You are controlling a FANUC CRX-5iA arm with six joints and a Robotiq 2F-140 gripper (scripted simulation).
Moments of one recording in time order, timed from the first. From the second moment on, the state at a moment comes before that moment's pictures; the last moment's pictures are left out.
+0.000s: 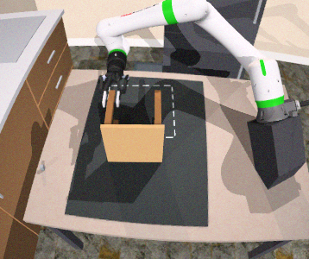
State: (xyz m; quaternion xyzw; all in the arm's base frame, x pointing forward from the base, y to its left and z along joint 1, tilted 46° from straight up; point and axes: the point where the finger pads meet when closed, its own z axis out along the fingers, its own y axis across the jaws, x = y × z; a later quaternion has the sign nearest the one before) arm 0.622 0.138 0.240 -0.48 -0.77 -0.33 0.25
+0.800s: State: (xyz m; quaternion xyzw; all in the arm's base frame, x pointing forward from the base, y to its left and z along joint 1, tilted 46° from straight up) arm 0.625 0.099 0.273 -0.49 -0.77 -0.33 0.25
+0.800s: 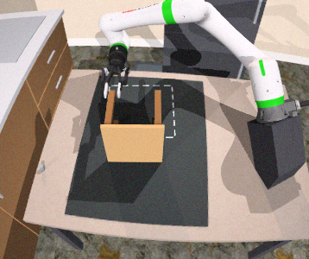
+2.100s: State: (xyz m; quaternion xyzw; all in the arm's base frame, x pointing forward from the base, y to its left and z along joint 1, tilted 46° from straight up) arm 0.604 0.103 0.340 -0.48 -0.77 -0.33 0.25
